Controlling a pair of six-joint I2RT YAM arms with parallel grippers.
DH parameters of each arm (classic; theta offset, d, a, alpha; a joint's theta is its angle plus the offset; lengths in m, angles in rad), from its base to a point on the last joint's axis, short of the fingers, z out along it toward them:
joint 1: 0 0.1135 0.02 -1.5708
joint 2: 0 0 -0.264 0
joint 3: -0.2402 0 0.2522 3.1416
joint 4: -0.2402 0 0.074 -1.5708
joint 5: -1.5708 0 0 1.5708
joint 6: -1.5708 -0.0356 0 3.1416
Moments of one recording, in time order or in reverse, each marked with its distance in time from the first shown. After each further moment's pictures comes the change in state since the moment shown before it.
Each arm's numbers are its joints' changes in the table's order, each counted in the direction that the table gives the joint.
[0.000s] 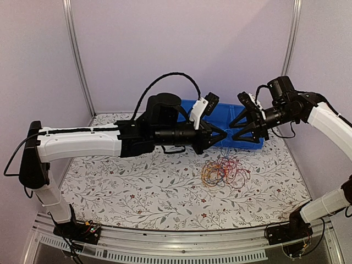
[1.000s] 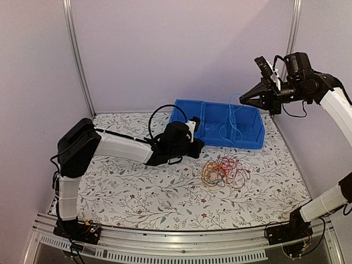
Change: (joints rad) left arm 0.158 0.373 0.048 0.232 0.309 0.158; right arm -0.083 0.039 -0.294 -0.071 0.139 -0.114
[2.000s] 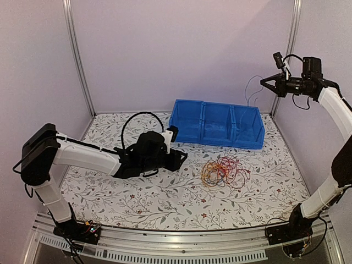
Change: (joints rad) left arm -0.026 -0.376 0.457 -0.004 0.076 0.028; right arm -0.381 0.150 0.046 0.412 -0.152 -0.330
